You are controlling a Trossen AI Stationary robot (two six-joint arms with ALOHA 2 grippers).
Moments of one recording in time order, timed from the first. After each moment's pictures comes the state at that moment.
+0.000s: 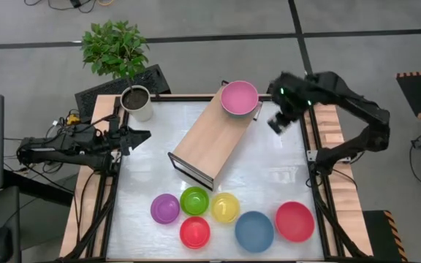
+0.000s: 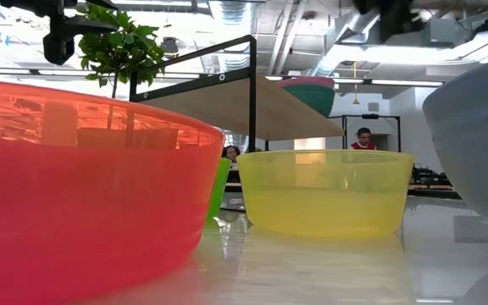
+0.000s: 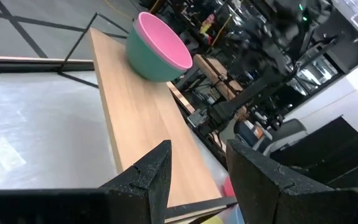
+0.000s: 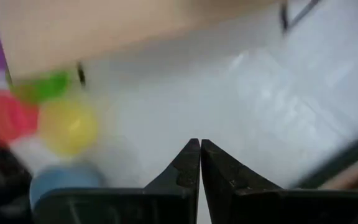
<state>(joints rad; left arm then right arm) -0.04 0.33 0.56 -0.31 -0.37 -0.81 -0.37 1.35 1.69 -1.58 -0.11 0.46</state>
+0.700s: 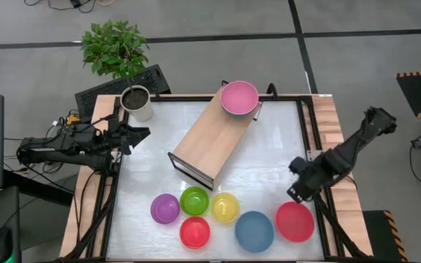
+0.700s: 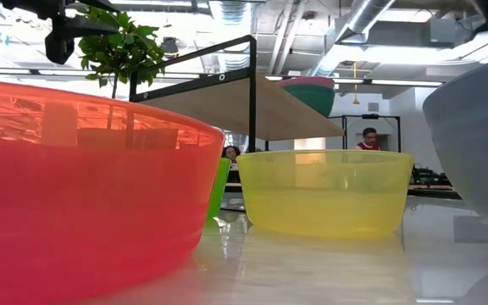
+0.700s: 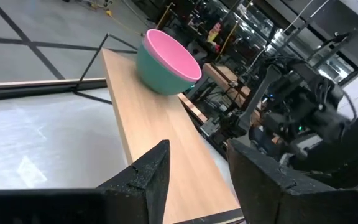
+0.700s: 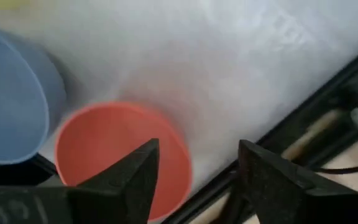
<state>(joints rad) -0.04 0.33 0.56 -0.30 -0.43 -0.72 0.68 1.12 1.03 -1.34 -0.03 1.57</state>
